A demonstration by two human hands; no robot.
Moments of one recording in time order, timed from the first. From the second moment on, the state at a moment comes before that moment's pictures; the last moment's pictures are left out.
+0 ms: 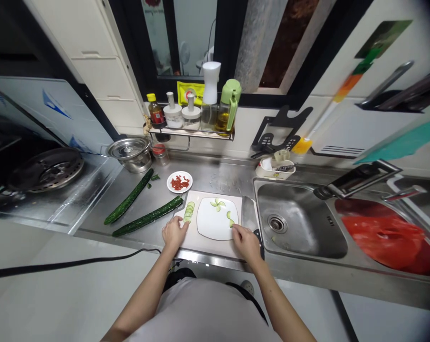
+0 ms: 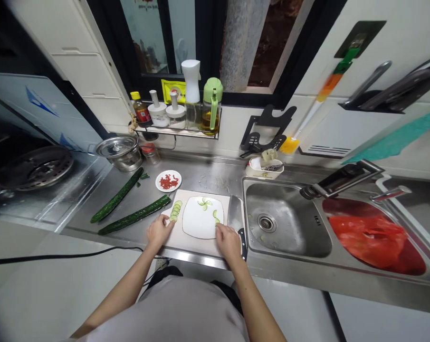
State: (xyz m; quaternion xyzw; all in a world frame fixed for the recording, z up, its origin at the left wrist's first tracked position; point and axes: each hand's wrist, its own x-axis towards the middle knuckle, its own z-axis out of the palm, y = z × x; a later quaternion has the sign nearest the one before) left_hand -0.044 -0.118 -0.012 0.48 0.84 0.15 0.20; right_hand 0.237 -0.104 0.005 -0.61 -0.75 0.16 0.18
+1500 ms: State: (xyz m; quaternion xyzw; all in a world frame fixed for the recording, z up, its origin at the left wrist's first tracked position) left_hand 0.014 -0.072 0.069 0.19 0.47 0.40 0.76; right_hand 0.181 -0.041 0.077 -0.44 -0.71 0.39 0.38
